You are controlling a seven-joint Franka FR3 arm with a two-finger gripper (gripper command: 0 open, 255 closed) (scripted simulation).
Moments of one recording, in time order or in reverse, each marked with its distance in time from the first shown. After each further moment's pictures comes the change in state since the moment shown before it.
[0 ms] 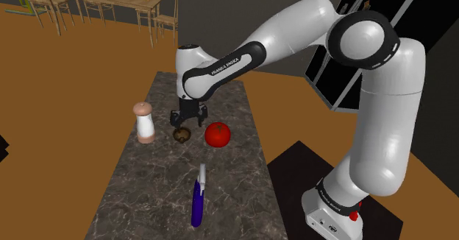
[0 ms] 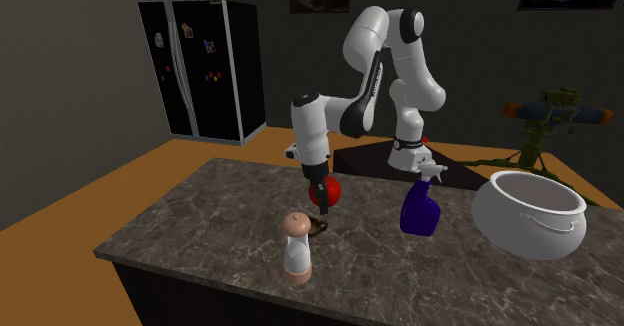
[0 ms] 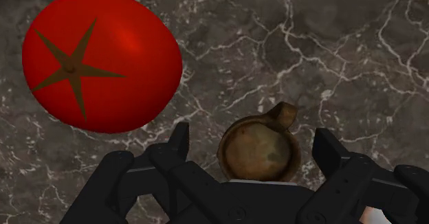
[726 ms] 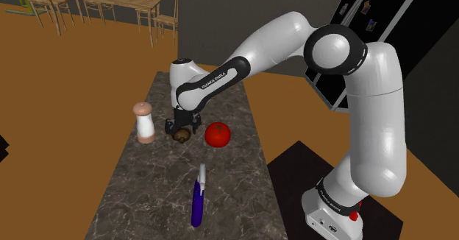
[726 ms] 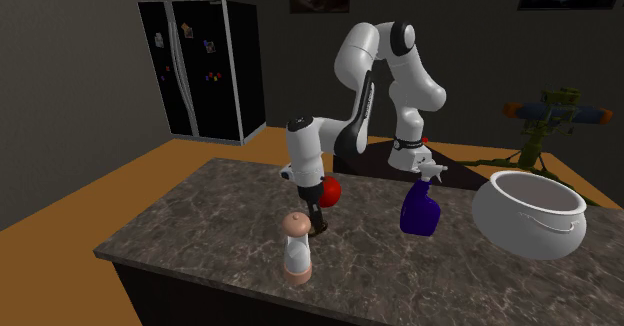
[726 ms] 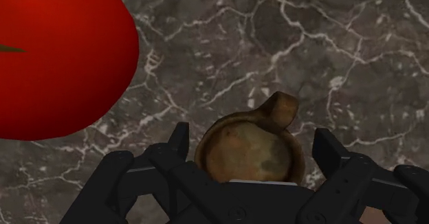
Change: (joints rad) arm 0.040 0.161 -0.033 0.098 -0.041 0.061 0.041
